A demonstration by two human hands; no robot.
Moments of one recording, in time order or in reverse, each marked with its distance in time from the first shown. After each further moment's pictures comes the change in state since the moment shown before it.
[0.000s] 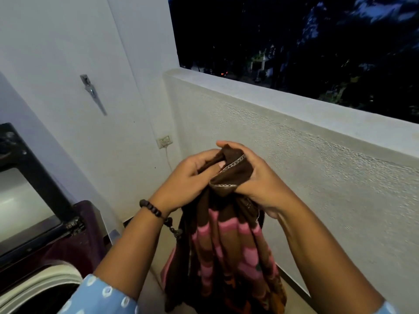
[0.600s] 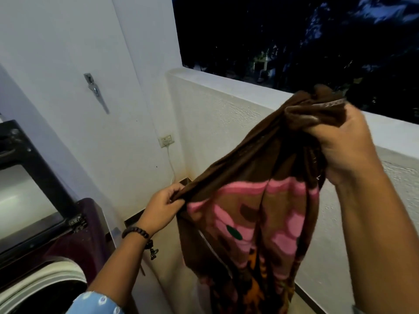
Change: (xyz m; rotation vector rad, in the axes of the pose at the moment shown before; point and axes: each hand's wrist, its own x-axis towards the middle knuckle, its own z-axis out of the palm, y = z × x) left_hand -0.044 -0.094 -0.042 0.298 0.184 -0.283; right_hand -0.019 -0.078 -0.051 0.128 0.442 -0.221
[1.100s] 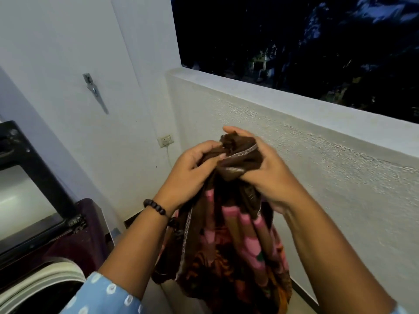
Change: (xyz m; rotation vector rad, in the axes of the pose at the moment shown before) left_hand 0.010 0.115 0.015 -0.313 -0.030 0.344; right_hand -0.021 0.064 0.044 -0.014 -0.332 0.148
